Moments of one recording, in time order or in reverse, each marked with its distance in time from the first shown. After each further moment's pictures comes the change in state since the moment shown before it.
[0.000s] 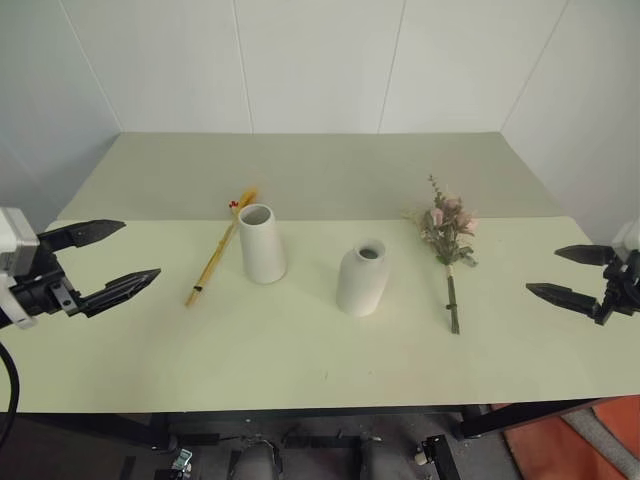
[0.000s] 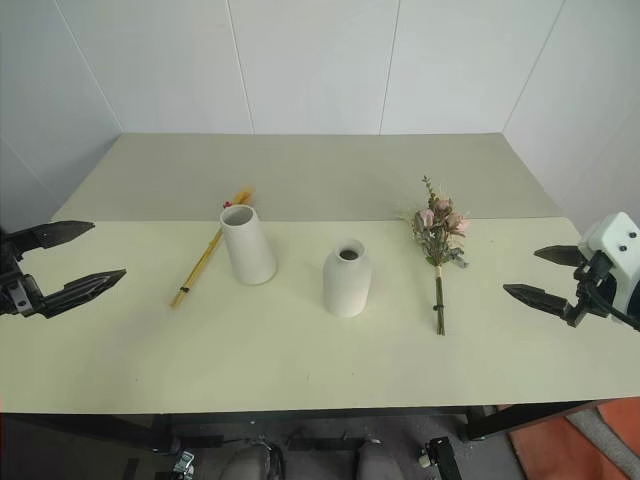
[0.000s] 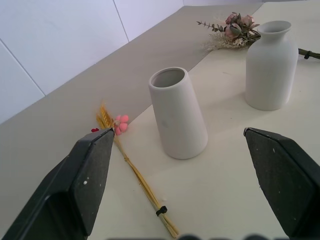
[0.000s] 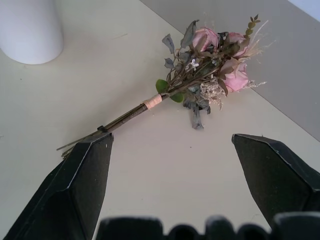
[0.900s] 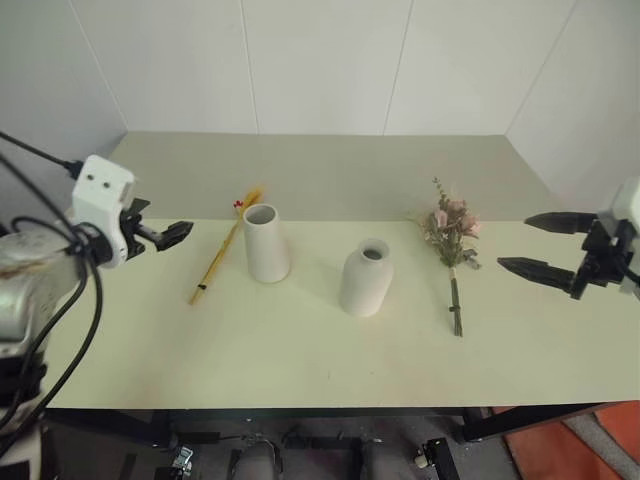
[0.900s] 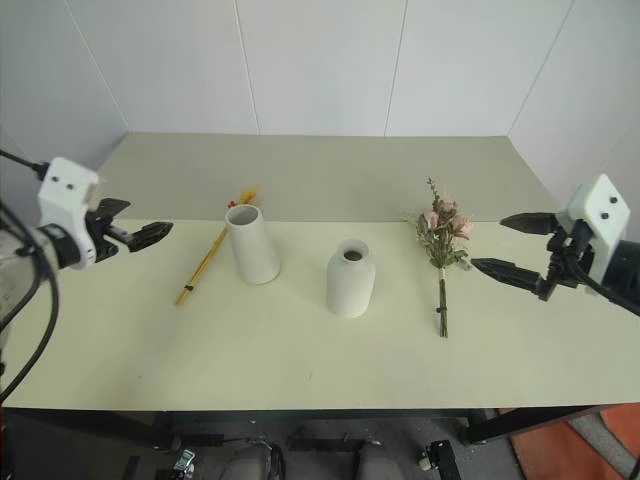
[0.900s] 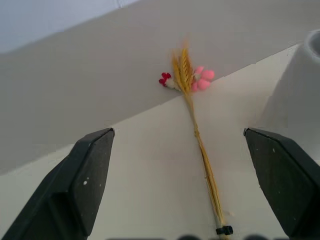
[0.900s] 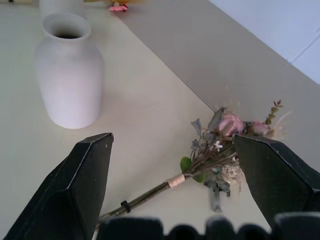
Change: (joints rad) left arm -0.666 -0.091 -0.617 0.279 0.283 0.494 0.596; right arm -0.166 0.026 0.073 -0.196 0.107 0.127 -0.028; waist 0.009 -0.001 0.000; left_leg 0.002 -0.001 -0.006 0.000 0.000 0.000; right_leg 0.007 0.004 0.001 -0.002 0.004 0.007
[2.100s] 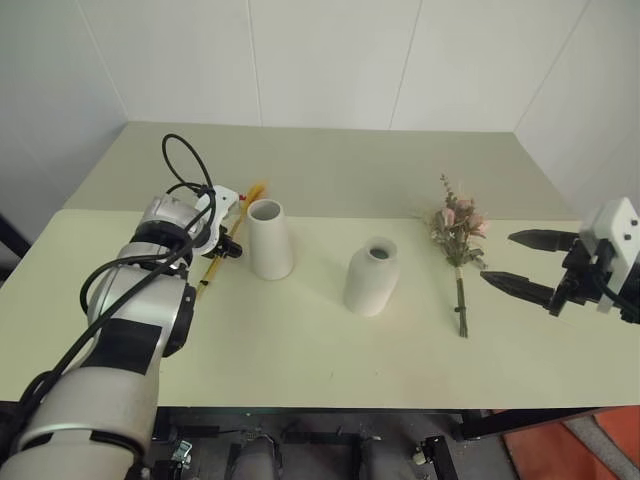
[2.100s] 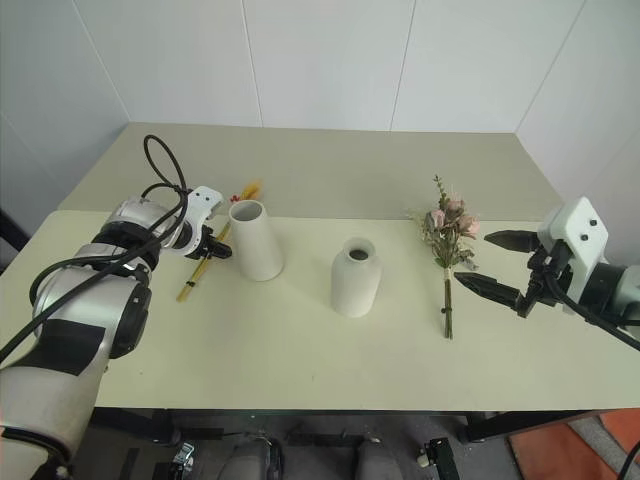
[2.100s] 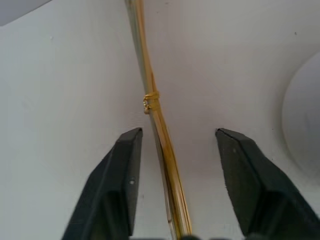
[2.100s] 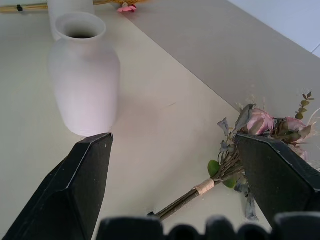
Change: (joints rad) left arm -0.730 -0.432 -0.301 1.386 0.564 -0.304 -0.230; right arm 0.142 0.077 -0.066 -0.116 0.022 0.058 -0.078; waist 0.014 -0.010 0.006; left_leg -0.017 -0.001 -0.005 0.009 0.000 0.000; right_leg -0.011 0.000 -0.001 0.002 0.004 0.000
